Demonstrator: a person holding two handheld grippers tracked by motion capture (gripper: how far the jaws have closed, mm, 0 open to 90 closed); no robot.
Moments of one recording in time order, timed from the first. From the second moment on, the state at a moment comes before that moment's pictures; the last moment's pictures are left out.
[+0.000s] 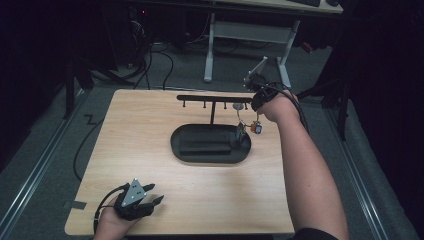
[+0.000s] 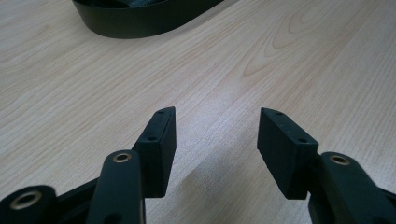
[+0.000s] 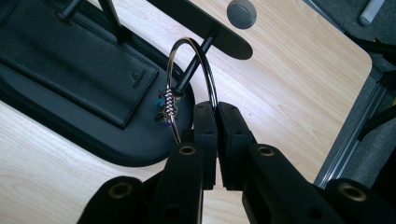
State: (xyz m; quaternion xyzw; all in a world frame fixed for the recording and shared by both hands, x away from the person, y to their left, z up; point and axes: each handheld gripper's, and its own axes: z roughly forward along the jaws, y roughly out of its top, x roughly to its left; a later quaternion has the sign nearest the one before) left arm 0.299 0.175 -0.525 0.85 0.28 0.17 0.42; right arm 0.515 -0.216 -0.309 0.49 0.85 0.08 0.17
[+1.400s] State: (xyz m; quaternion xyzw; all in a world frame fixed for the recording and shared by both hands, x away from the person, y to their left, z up) left arm 0.299 0.173 -0.525 0.85 0.28 0.18 0.41; right arm 0.438 -0.243 -0.357 0.51 0.81 0.19 0.19
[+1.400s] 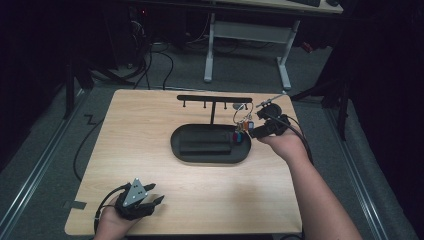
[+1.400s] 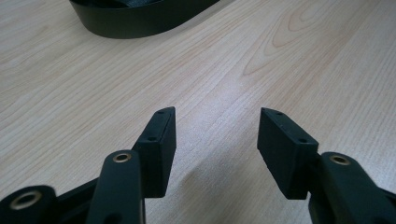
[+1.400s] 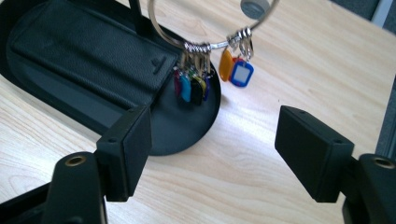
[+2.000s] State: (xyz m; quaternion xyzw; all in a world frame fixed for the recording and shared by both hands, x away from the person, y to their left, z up) left arm 0.299 0.171 -0.528 0.85 0.28 0.17 0.41; right arm 0.384 -0.270 -0.426 0.51 0.80 0.23 0.20
